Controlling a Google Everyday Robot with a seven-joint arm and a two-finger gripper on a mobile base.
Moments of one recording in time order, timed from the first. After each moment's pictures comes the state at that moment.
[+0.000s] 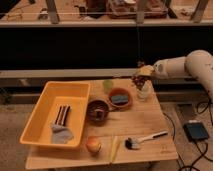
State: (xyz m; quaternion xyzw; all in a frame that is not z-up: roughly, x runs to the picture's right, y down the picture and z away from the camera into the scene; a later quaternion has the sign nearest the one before) arm 0.187 -0.089 0.686 0.25 -0.22 -0.68 0.66
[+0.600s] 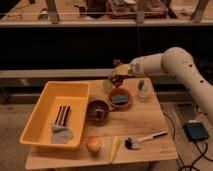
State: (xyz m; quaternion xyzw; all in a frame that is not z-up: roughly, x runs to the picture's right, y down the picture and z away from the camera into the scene) arm 0.047 -0.088 0.648 0.31 -0.25 -0.72 0.57
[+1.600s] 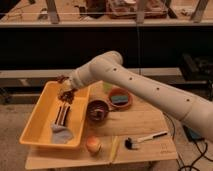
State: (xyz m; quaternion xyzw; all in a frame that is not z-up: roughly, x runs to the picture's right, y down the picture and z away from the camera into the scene) arm -0.202 -0.014 0.653 0.27 -0.31 -0.81 0.42
